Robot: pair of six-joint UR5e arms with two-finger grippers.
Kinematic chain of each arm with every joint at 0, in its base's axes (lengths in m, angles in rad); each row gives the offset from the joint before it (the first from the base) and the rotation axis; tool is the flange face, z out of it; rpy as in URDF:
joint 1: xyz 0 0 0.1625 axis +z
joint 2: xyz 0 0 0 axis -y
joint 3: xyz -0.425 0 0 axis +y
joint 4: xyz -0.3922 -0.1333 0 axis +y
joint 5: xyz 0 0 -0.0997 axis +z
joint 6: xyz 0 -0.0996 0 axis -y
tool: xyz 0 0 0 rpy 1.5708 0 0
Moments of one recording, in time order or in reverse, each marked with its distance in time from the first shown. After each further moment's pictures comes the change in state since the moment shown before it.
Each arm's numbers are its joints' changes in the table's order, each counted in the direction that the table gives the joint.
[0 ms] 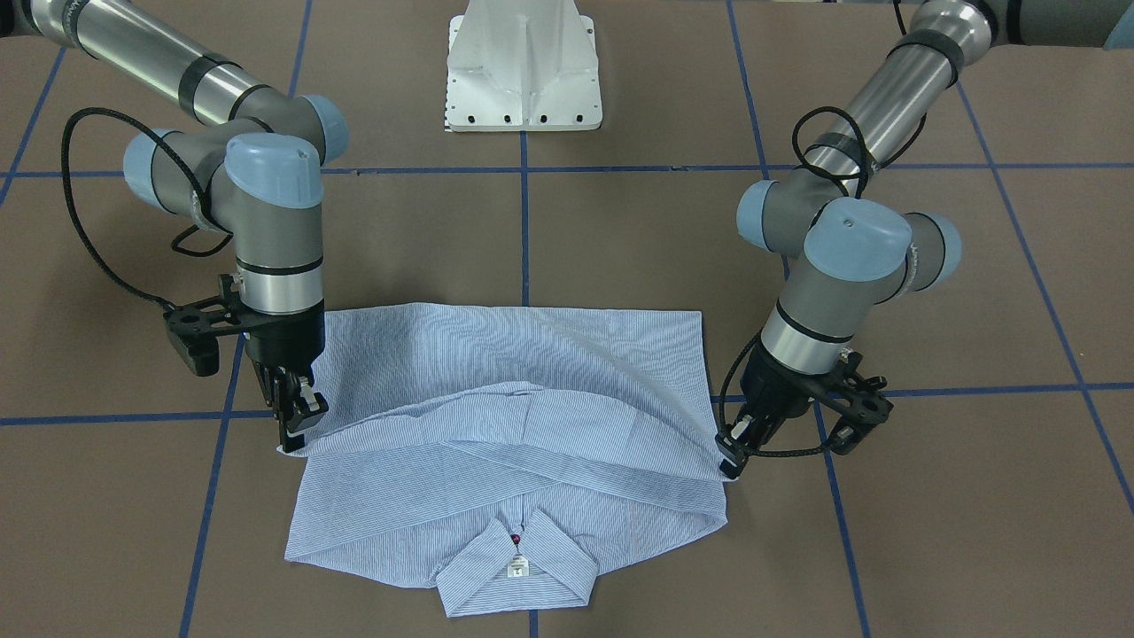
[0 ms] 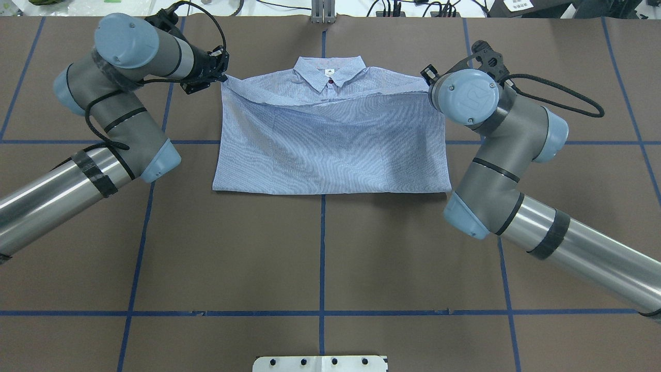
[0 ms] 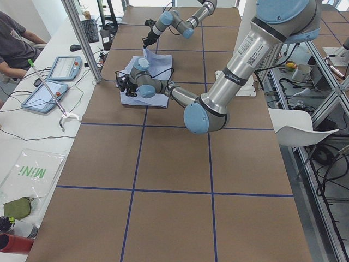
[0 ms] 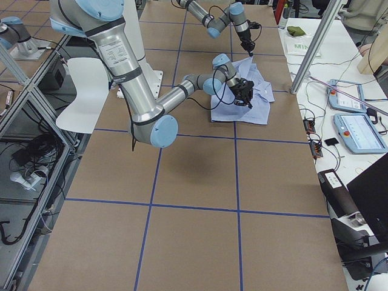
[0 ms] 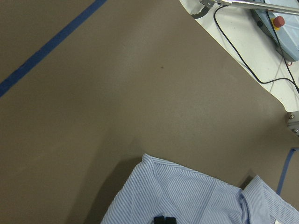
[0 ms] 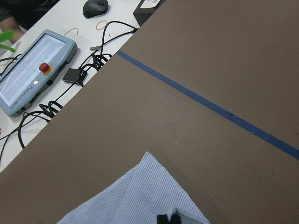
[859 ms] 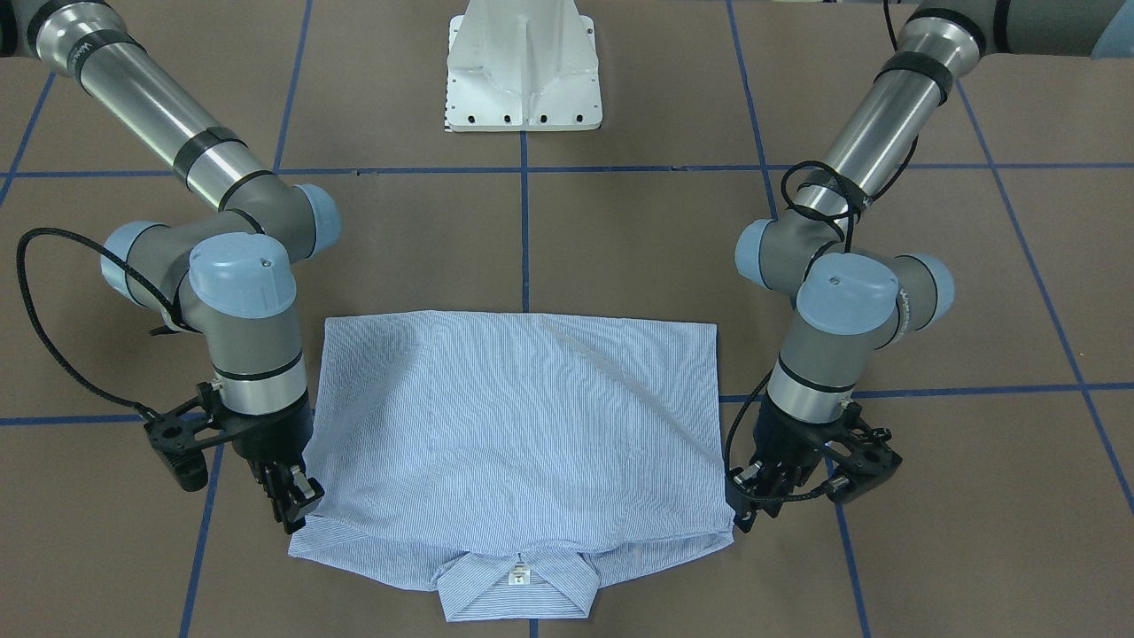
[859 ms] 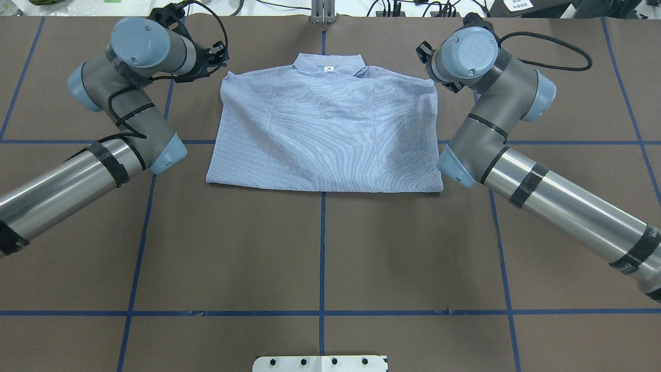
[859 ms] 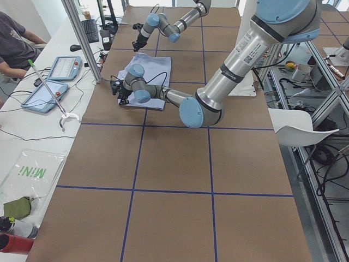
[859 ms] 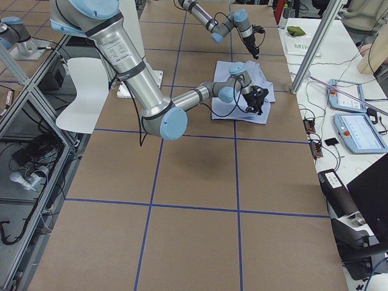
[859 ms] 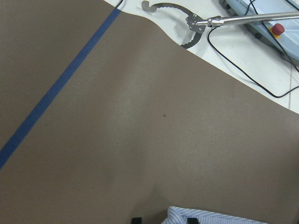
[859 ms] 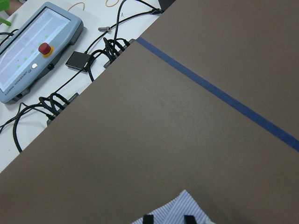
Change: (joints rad) left arm -0.010 -0.060 -0.166 0.063 -0.093 0.200; right arm 0.111 0.131 0.296 -0.204 -0.159 -0.127
